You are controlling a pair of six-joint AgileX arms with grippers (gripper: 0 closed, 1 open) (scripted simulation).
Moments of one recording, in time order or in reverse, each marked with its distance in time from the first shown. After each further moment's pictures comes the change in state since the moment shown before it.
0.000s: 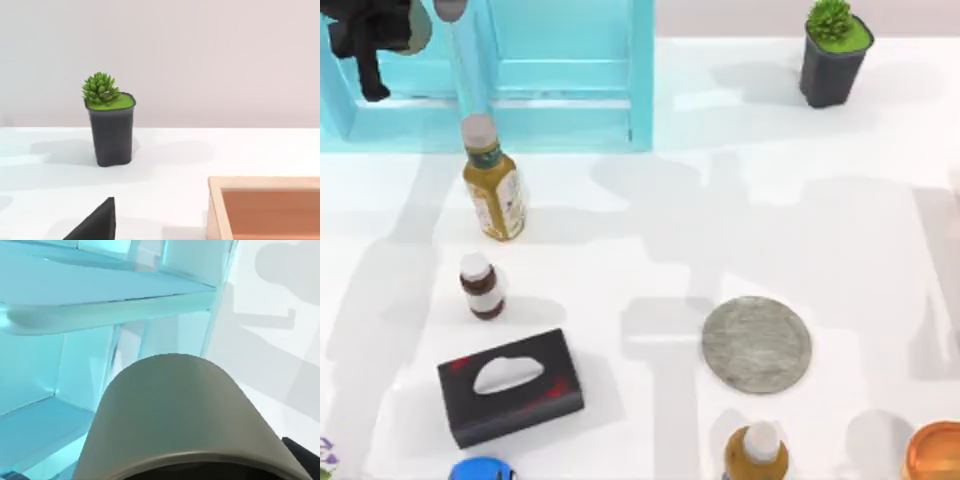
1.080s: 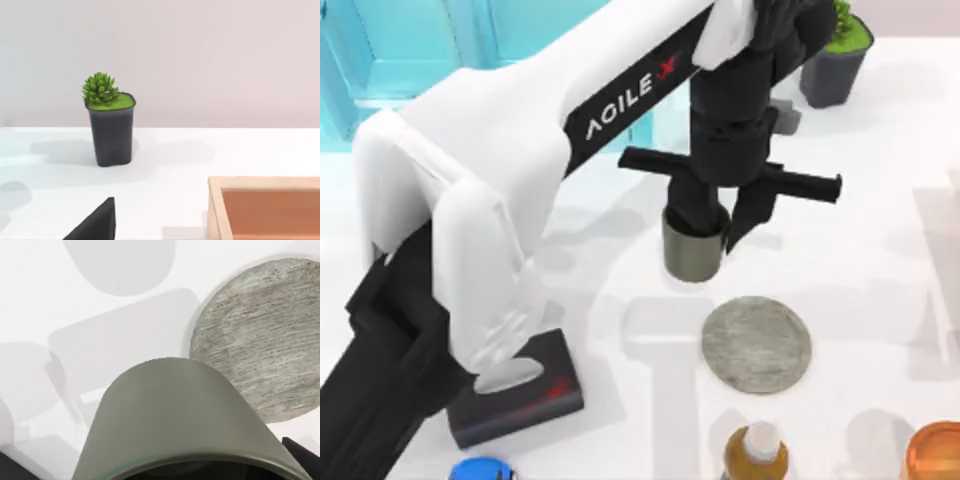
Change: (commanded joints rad) left arm -0.623 0.632 0.711 -0.589 0.102 -1.658; right arm 0.000 0.000 0.000 0.000 0.000 0.000
